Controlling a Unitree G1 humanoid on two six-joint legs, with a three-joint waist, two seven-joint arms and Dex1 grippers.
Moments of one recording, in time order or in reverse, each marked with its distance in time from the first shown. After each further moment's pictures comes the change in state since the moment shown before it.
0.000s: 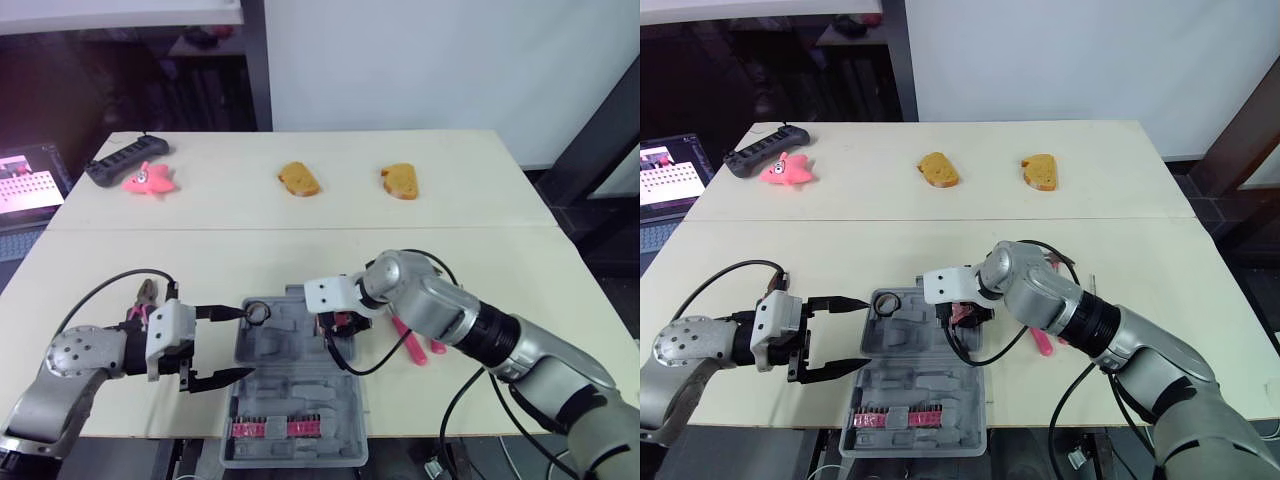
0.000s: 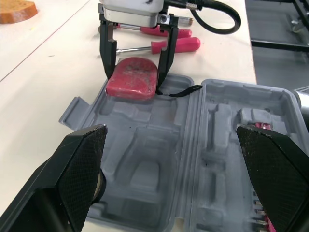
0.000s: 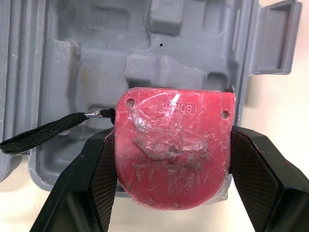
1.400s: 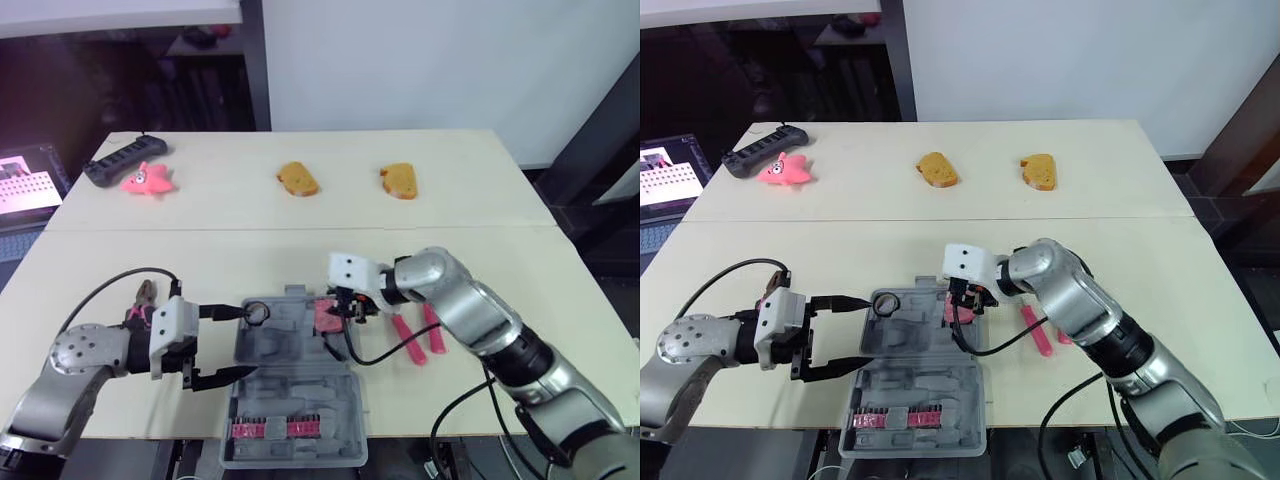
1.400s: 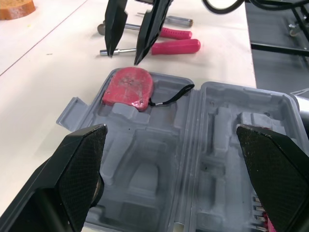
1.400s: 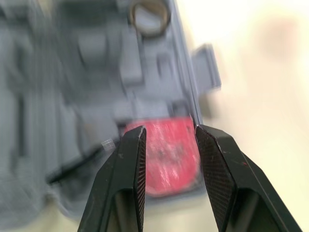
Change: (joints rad) left arm -0.015 -0.012 -0.003 0.006 0.002 0.033 -0.006; right arm 0.287 0.019 -0.444 -0.196 0.229 0.012 -0.089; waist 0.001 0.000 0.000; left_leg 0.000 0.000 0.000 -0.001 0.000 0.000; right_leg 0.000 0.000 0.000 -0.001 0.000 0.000
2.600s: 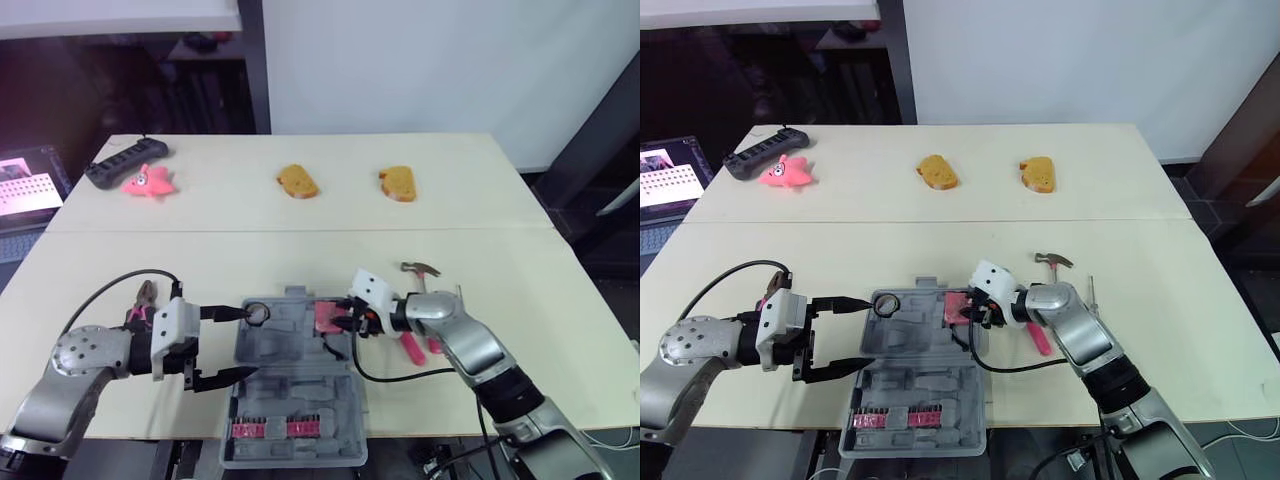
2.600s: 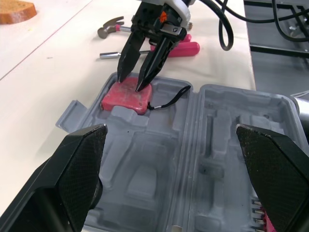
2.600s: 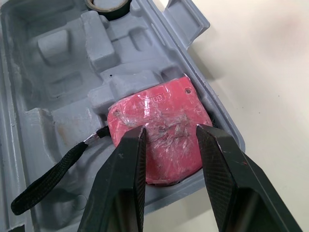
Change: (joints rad) left arm 0.005 -0.009 -0.002 0.000 0.005 0.000 0.000; right arm 0.186 0.087 -0.043 0.290 0.023 -0.202 -0.160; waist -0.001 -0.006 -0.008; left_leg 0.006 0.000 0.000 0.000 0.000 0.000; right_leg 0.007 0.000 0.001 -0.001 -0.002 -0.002
